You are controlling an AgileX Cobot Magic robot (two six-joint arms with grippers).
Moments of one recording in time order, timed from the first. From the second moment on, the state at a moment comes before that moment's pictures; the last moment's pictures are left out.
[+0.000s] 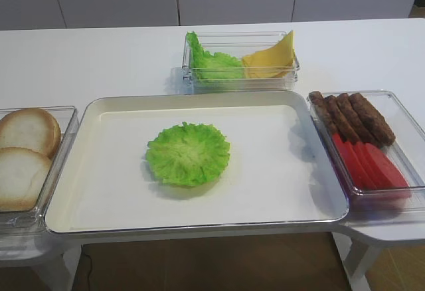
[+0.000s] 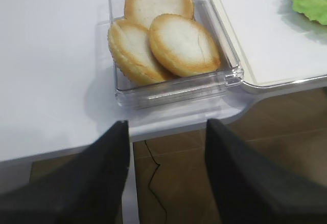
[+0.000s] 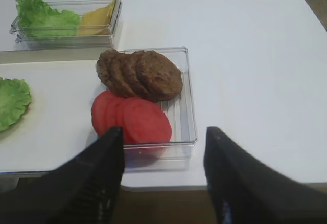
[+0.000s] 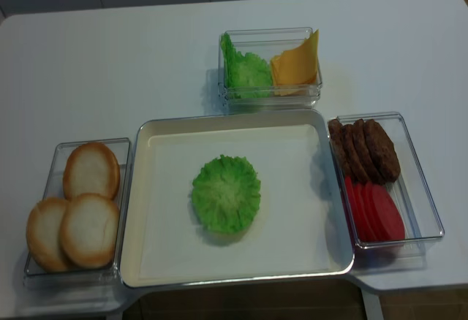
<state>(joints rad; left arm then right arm) 0.08 -0.02 -0.49 -0.09 1.19 0.13 0.01 0.20 -0.67 0.14 1.04 -0.02</state>
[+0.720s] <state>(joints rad) 0.08 -0.02 -0.49 -0.09 1.19 0.13 0.01 0.88 -1.03 0.41 1.00 -0.11</state>
